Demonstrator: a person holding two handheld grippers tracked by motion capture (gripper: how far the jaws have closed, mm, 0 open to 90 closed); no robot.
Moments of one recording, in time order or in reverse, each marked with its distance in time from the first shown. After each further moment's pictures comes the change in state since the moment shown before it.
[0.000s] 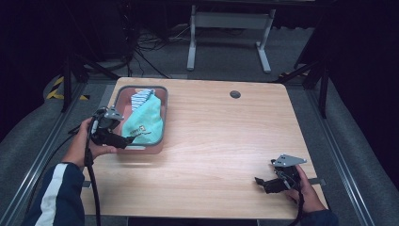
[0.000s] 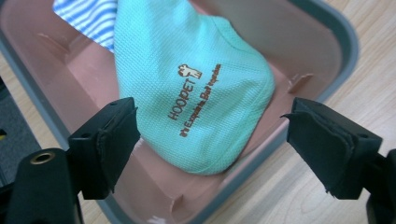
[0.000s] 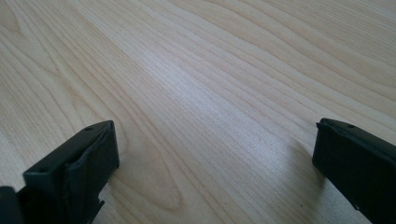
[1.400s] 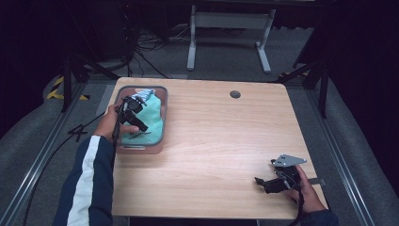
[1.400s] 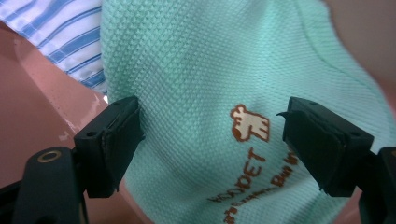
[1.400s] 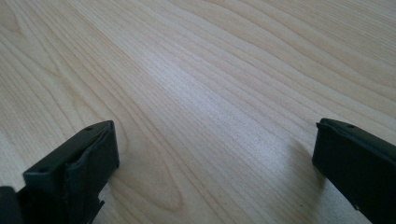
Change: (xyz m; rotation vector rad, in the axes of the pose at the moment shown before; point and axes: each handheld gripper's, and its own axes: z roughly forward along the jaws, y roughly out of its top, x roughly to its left) left arm 0.039 0.055 0.105 0.308 -0.009 -0.069; right arm 0.000 0.000 0.000 0.000 0.000 0.000
